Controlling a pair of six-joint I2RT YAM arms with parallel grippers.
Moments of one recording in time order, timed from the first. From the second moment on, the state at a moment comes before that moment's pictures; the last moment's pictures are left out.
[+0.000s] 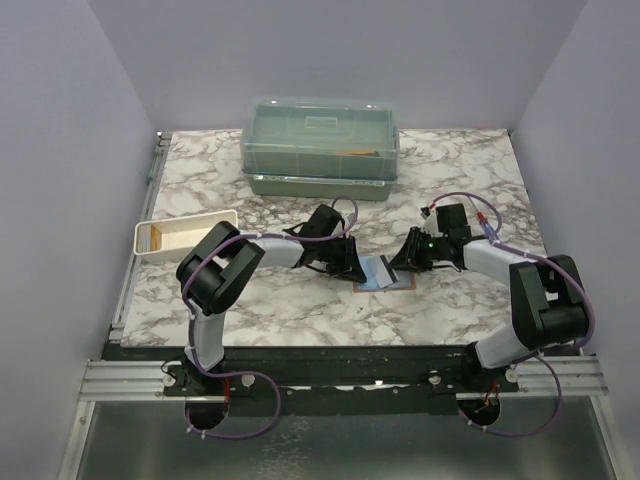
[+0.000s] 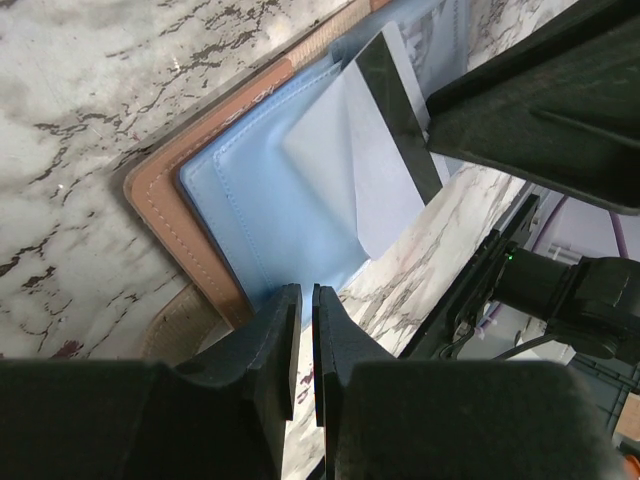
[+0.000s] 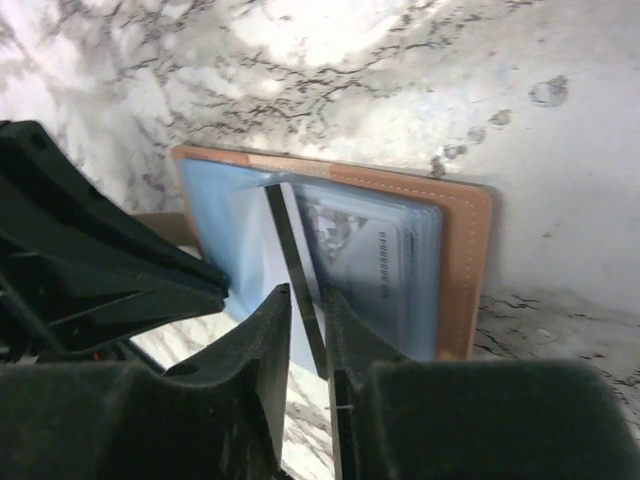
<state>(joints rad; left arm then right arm) -0.71 1.94 1.03 0.07 0.57 -0.75 0.18 1.53 0.68 -0.13 -0.54 0.49</state>
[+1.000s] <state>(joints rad) -0.71 1.93 1.03 0.05 0.57 -0.74 0.22 1.48 0.69 -0.19 -0.43 0.57</state>
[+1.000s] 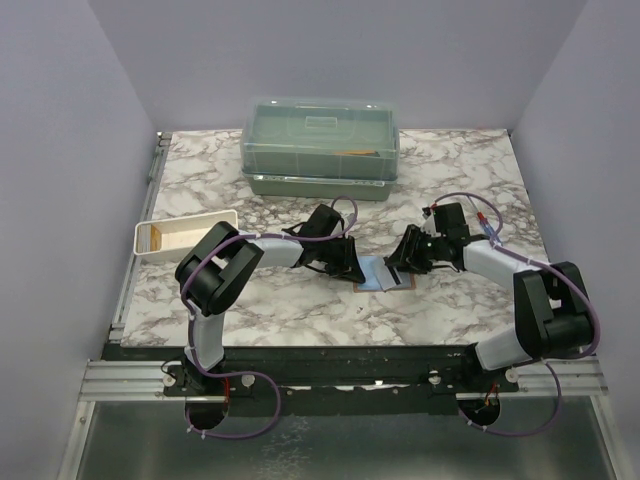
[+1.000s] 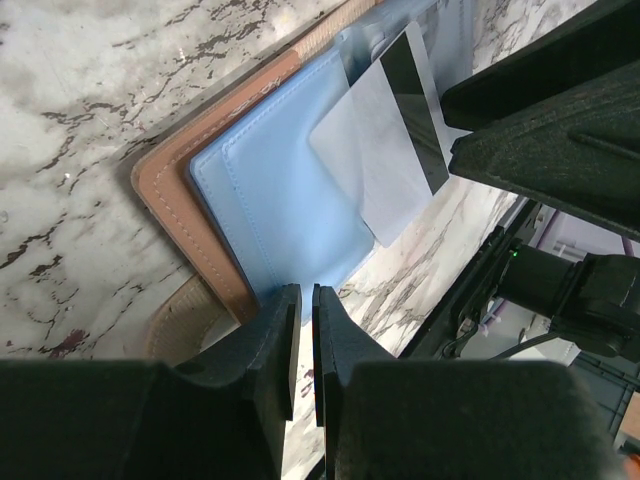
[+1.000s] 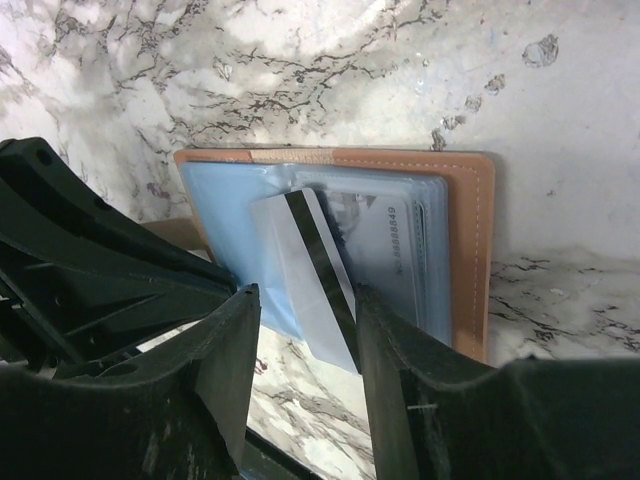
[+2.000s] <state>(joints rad) -0.76 1.90 1.15 0.01 0.64 -0.74 0.21 1.43 0.66 -0.24 -0.43 0.61</state>
